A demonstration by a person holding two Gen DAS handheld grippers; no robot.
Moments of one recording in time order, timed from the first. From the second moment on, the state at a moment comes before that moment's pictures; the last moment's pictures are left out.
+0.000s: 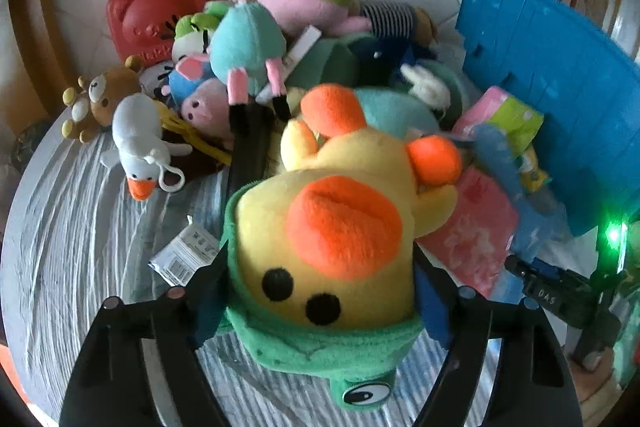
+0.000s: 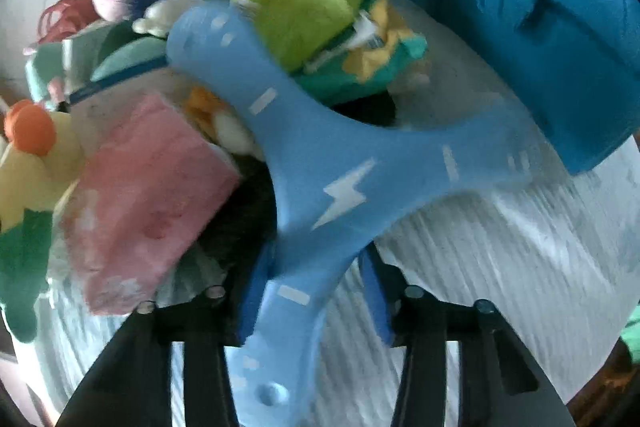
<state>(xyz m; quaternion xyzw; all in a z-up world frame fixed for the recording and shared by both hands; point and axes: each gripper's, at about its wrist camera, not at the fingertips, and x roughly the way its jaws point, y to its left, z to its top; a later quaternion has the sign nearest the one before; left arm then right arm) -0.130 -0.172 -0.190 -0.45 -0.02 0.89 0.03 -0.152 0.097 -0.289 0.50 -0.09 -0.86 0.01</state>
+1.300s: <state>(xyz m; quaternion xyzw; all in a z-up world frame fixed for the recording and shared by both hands) -0.119 -0.185 -0.161 -0.39 -0.02 0.92 0.04 -0.124 0.100 -0.259 0.49 -0.09 -0.87 -0.02</state>
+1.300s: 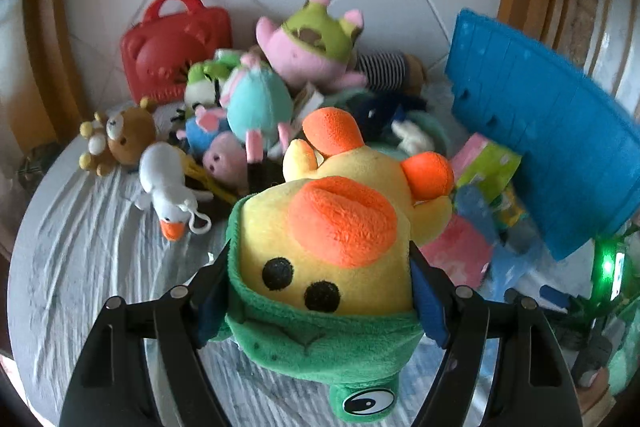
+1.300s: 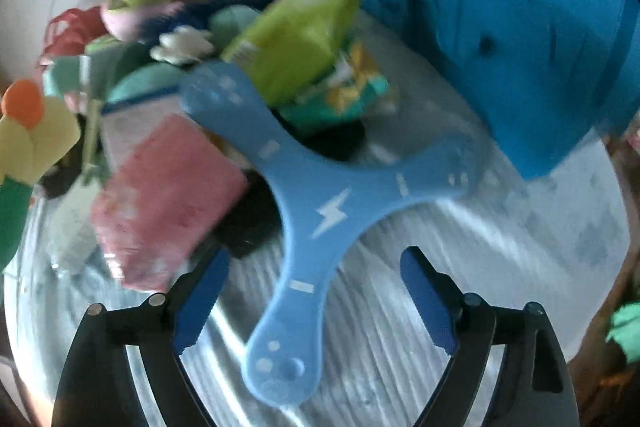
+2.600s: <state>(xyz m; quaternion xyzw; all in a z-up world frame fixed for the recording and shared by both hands) -0.166 -0.226 -0.166 -0.41 0.02 0.90 0.14 -0.145 -0.040 -0.221 0.47 -0.10 -0.88 -0.03</state>
